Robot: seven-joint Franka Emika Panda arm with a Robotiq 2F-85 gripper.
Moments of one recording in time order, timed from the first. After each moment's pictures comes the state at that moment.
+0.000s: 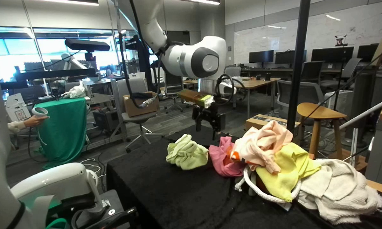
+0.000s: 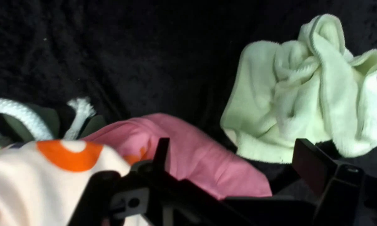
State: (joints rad) arm 0.14 0.20 0.11 -2.11 0.05 2.23 0.10
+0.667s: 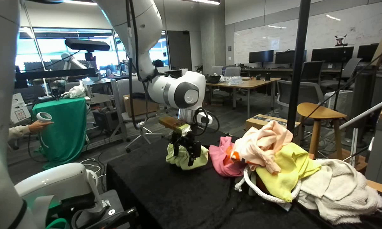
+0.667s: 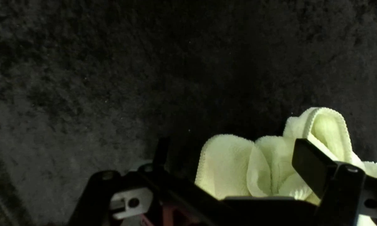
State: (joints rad) arm 0.22 0.33 0.16 -2.22 0.05 2.33 0.16
